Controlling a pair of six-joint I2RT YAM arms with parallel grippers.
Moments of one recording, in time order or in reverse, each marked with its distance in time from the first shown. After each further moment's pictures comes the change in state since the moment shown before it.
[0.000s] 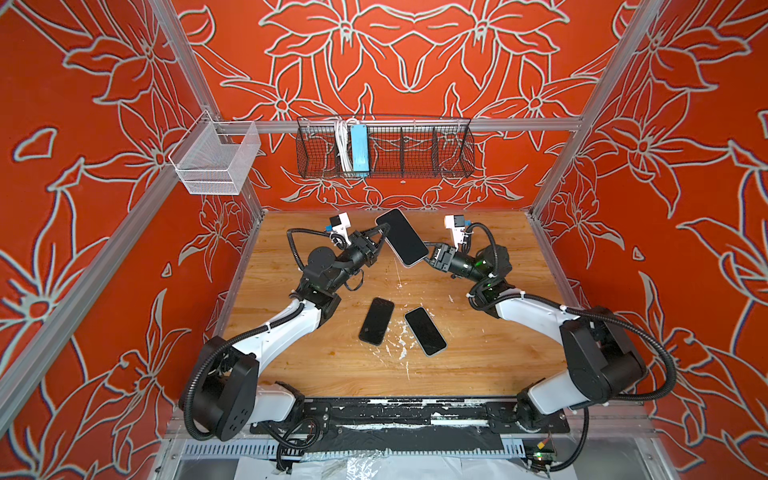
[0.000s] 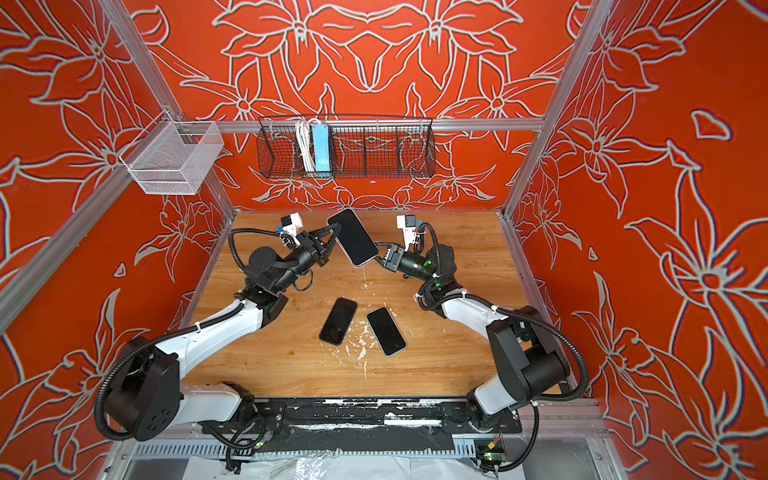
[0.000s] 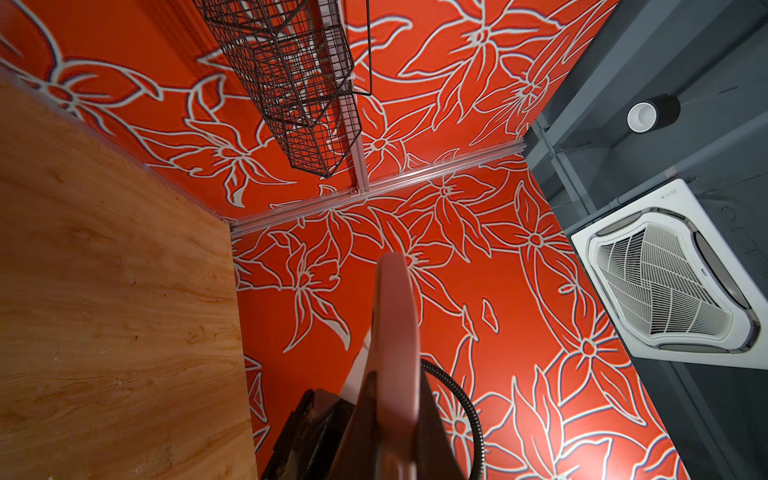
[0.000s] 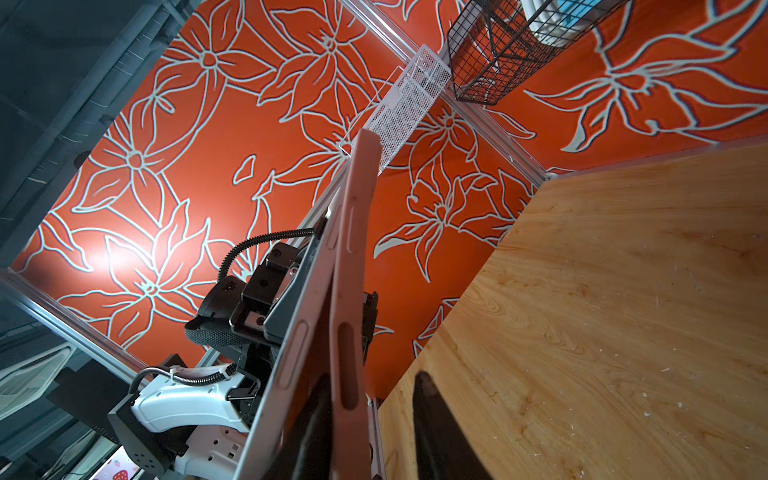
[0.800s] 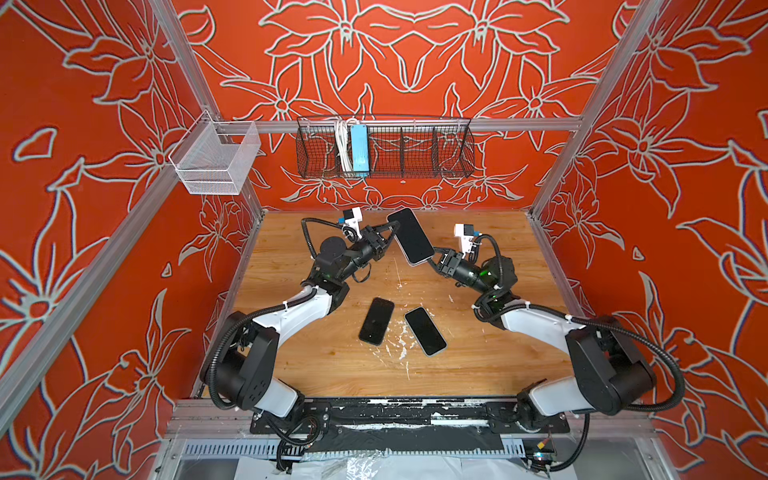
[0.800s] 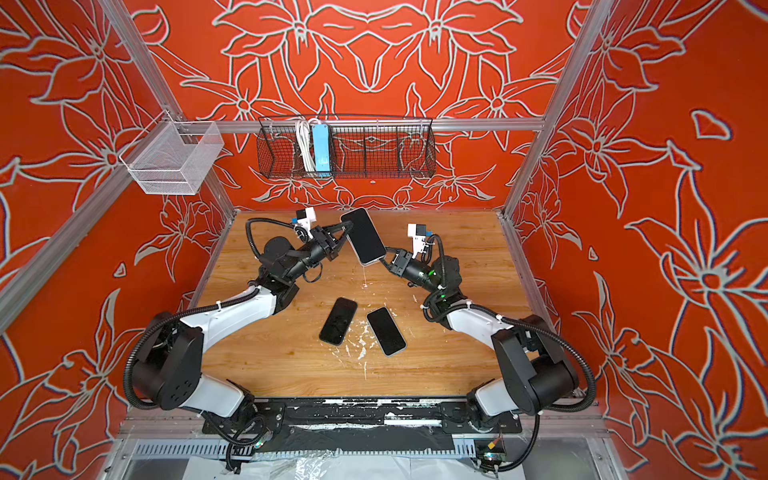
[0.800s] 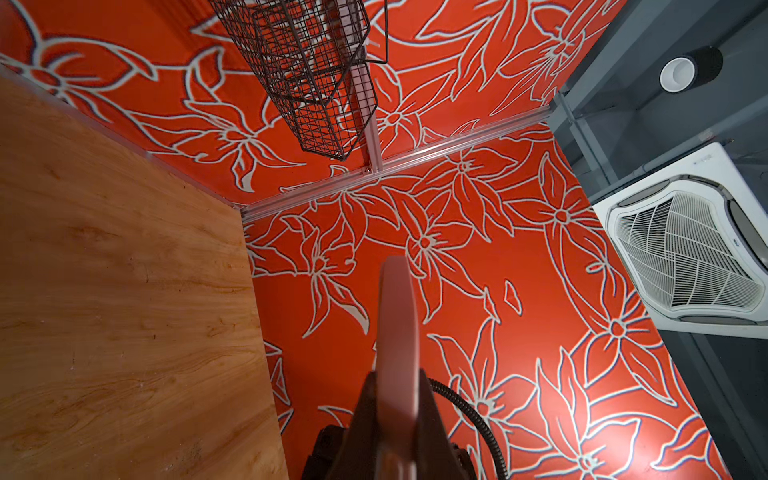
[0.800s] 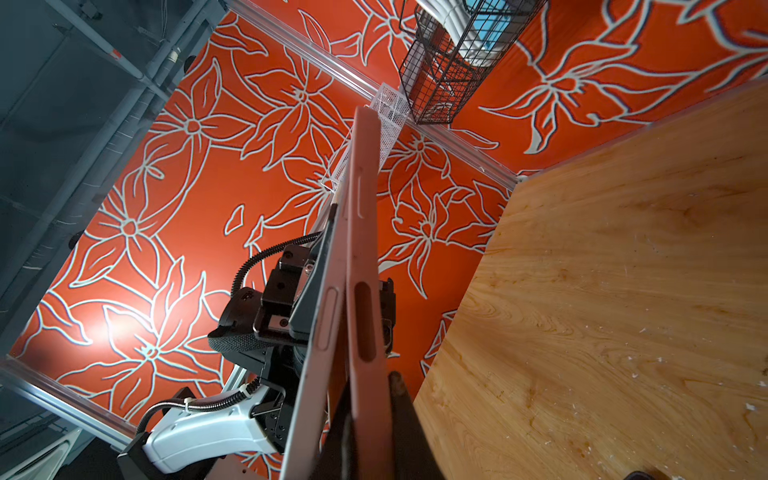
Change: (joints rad) left arm 0.010 0.171 0.102 0.031 0.077 0.050; right arm 0.002 -0.073 -0.125 0.026 0.122 0.119
